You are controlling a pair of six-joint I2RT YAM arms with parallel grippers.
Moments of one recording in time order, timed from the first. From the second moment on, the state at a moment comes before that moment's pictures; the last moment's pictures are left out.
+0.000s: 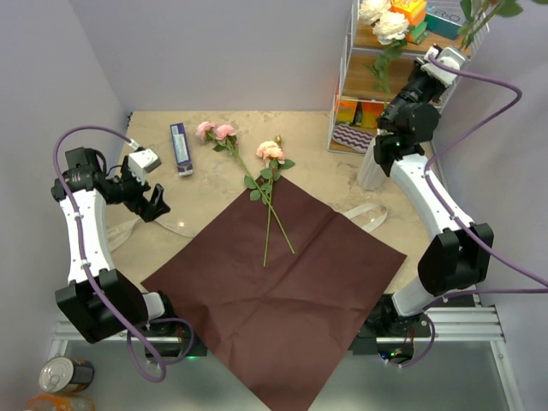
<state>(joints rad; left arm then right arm) 0.43 1.27 1.23 -1.11 0.81 1.00 0.23 1.57 1.45 1.03 0.87 -0.50</state>
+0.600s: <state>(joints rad) 0.43 1.25 1.25 -1.13 0.80 1.01 0.23 1.57 1.61 0.03 0.87 0.03</state>
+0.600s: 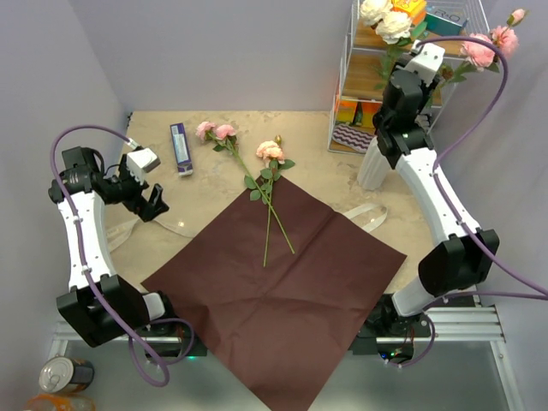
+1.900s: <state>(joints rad) 0.43 1.23 1.28 -1.18 0.85 1.03 0.75 2.28 2.02 -0.46 0.12 0.03</state>
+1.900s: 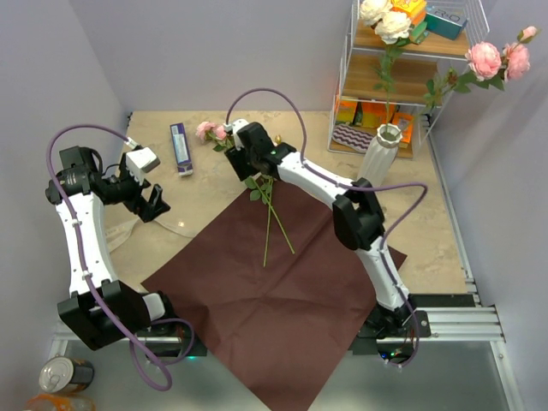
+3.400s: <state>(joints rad) 0.45 1.24 1.27 -1.18 0.83 1.06 0.71 2.42 2.16 -0.37 0.02 0.08</state>
